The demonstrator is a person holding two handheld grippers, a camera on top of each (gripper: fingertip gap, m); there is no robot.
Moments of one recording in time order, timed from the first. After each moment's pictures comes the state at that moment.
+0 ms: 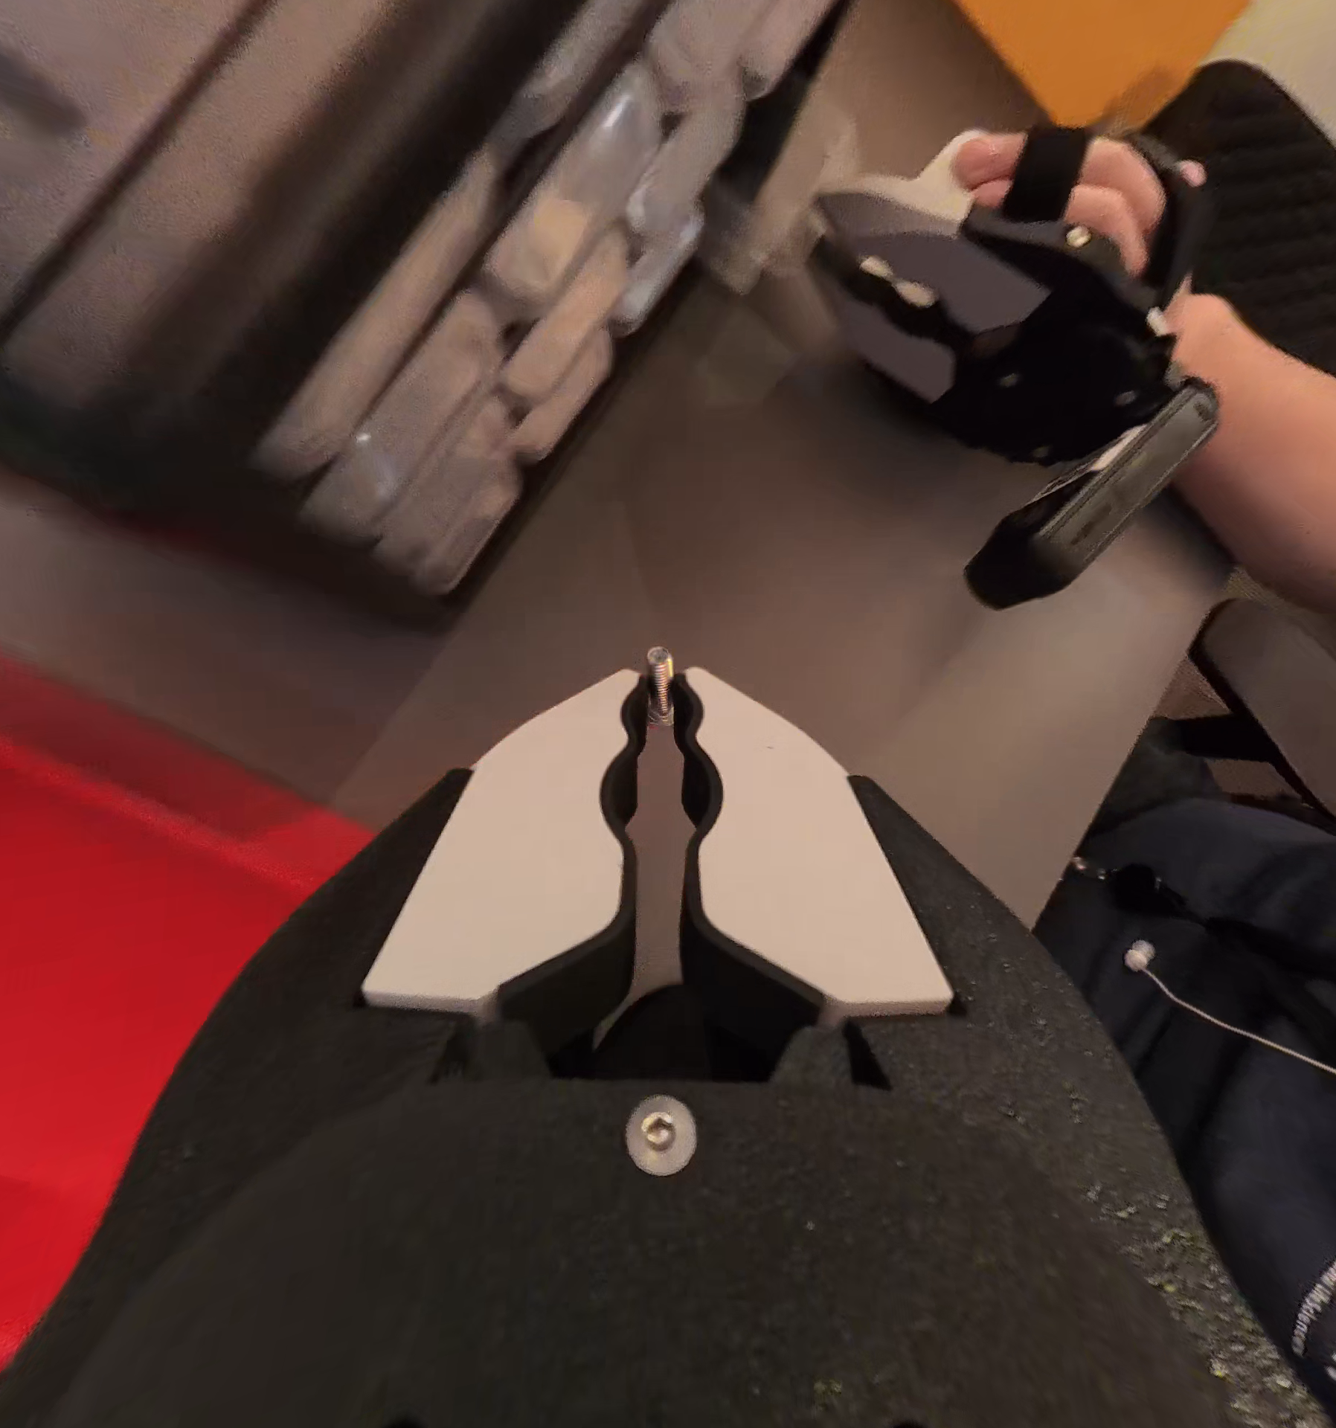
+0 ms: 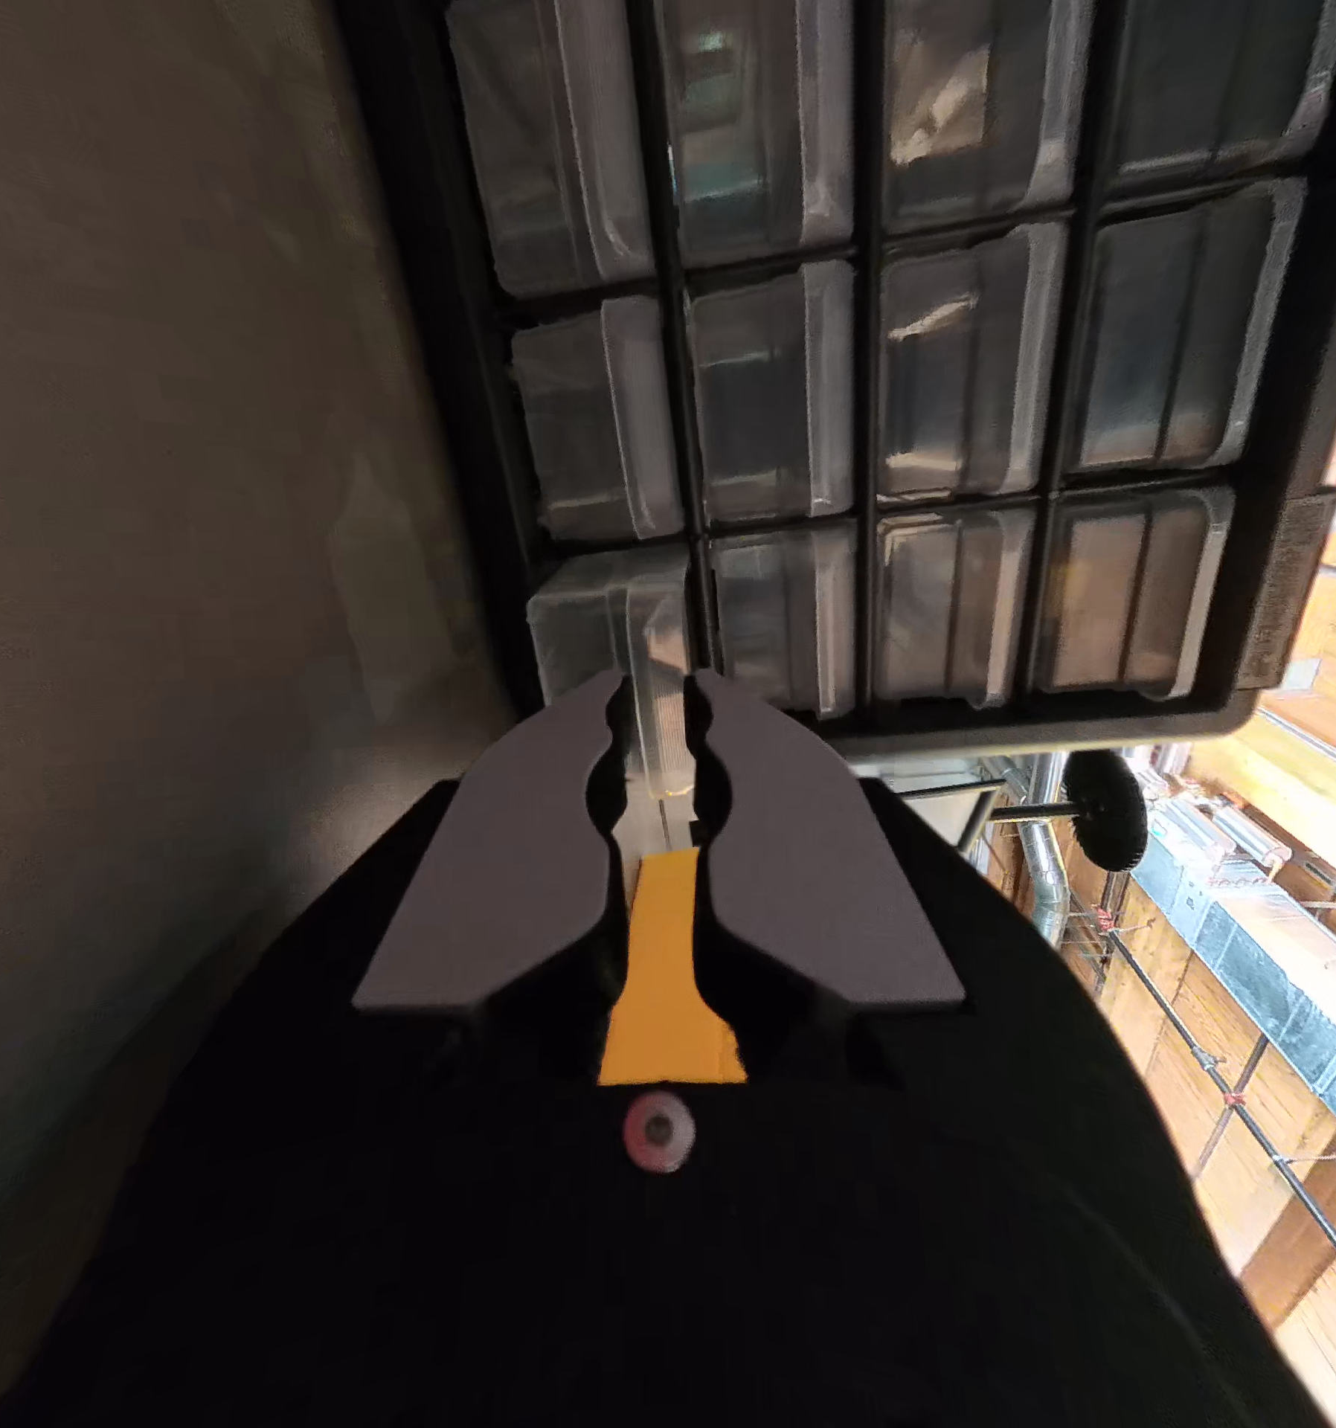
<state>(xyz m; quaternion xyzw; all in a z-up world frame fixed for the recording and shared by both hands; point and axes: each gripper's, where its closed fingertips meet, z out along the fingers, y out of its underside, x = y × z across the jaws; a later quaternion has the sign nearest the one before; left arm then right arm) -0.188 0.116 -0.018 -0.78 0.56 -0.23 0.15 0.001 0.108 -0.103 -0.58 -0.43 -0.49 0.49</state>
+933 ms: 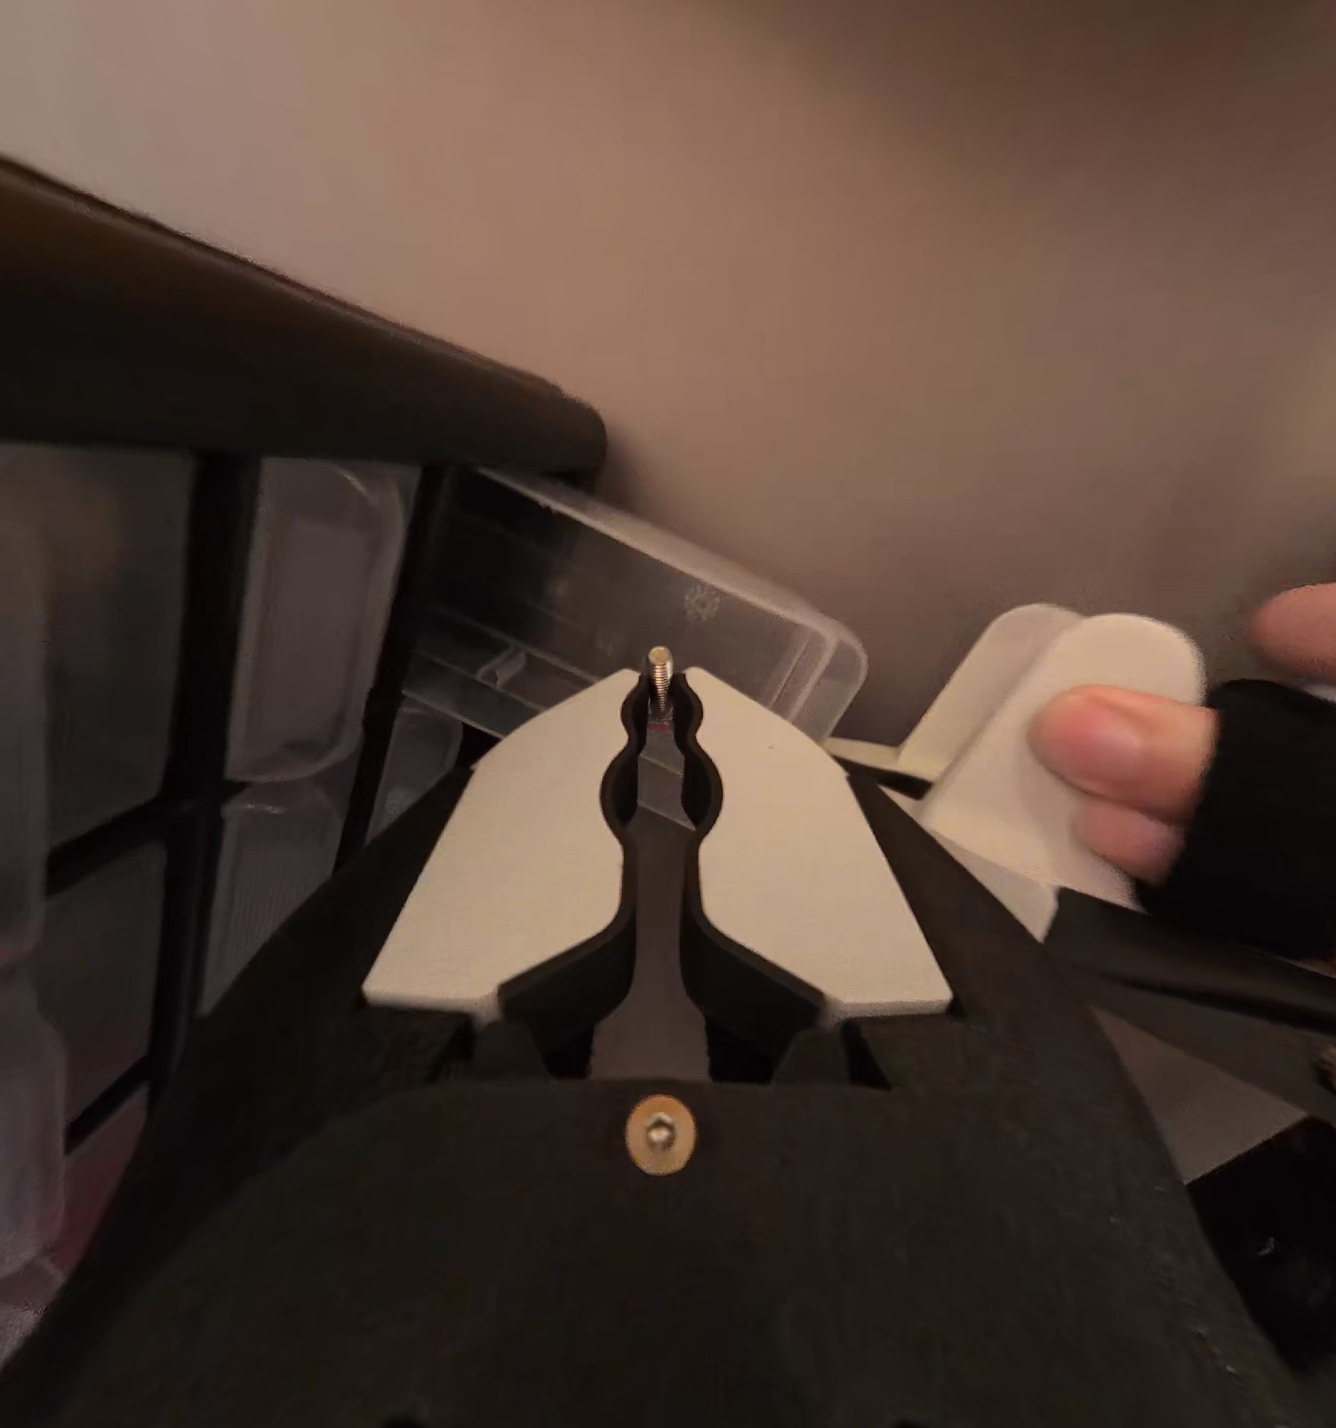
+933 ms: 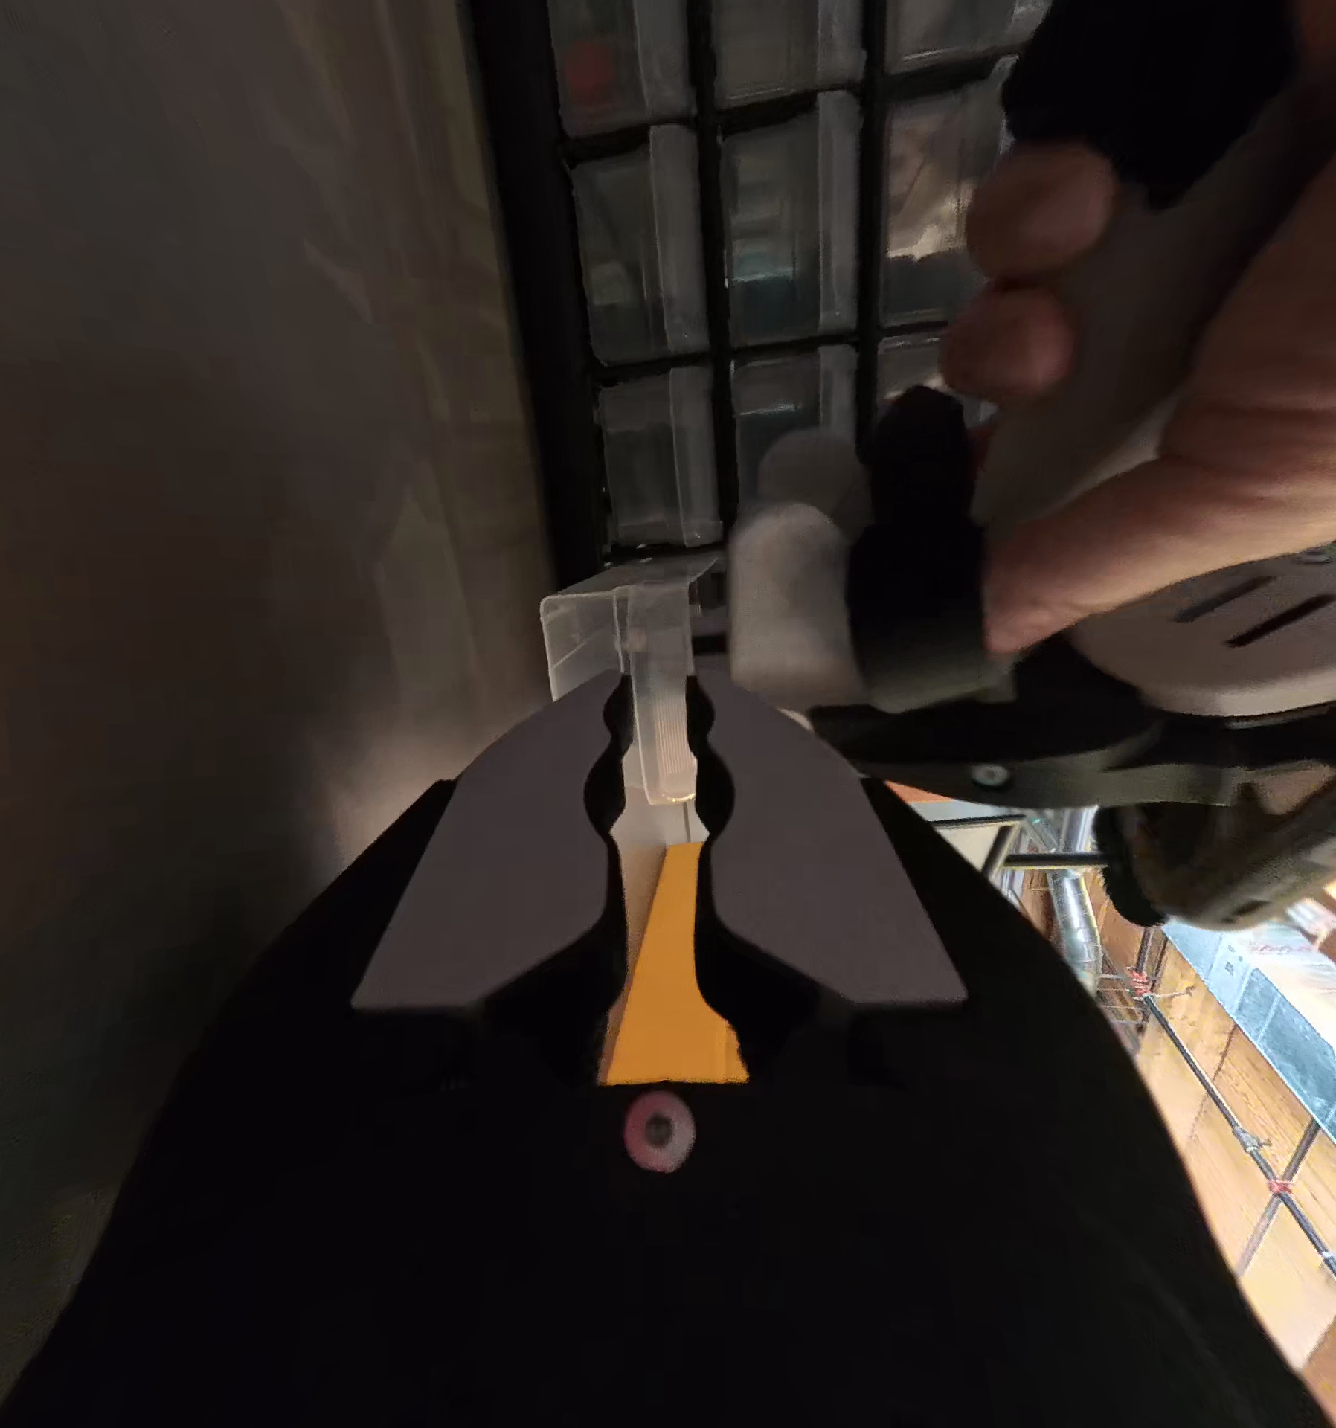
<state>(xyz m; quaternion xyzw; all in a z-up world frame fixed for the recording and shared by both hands) -0.005 0.091 -0.122 -0.72 0.68 0.01 0.14 -0.019 0.068 -0.108 -0.58 -0.46 -0.46 0.49</state>
